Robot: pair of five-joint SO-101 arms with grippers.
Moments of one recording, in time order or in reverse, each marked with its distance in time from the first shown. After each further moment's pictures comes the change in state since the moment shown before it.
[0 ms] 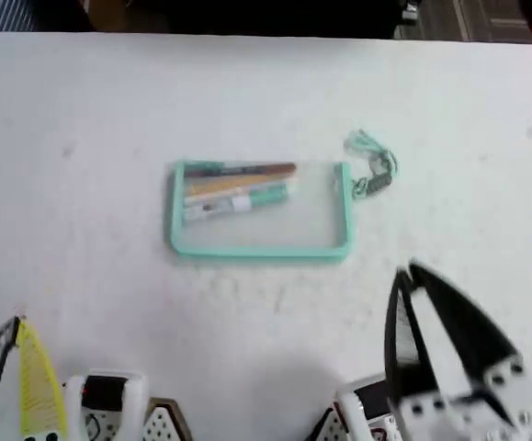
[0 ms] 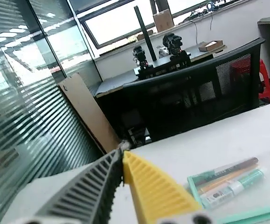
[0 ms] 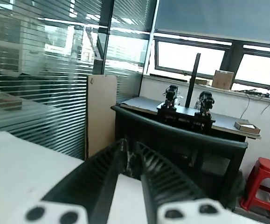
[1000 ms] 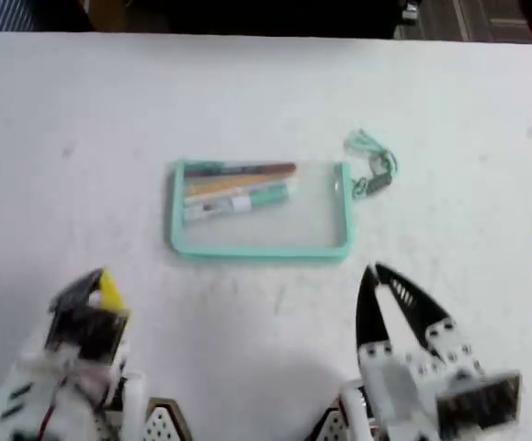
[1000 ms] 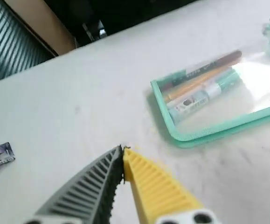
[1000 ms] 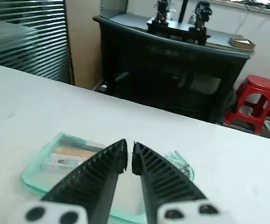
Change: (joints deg) left arm -0.4 -13.1 49.6 -8.3 2.3; right arm 8.5 -10.3 26.9 2.5 0.0
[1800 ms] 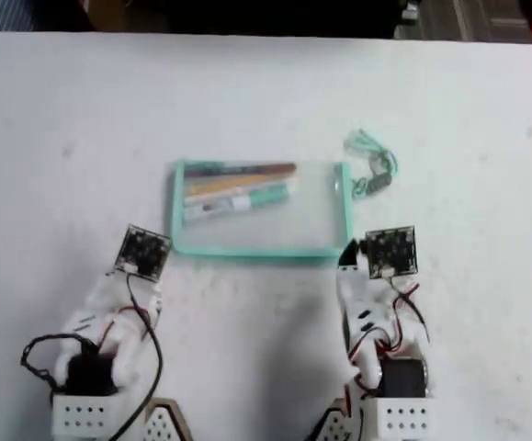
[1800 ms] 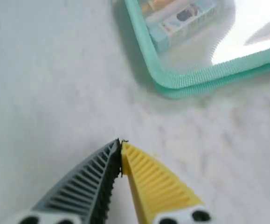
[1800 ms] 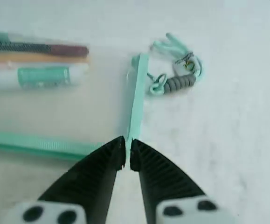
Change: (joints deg) left arm -1.5 1.2 45.0 -27.9 0.2; right arm 9.4 0.7 55.5 -32.1 0.0
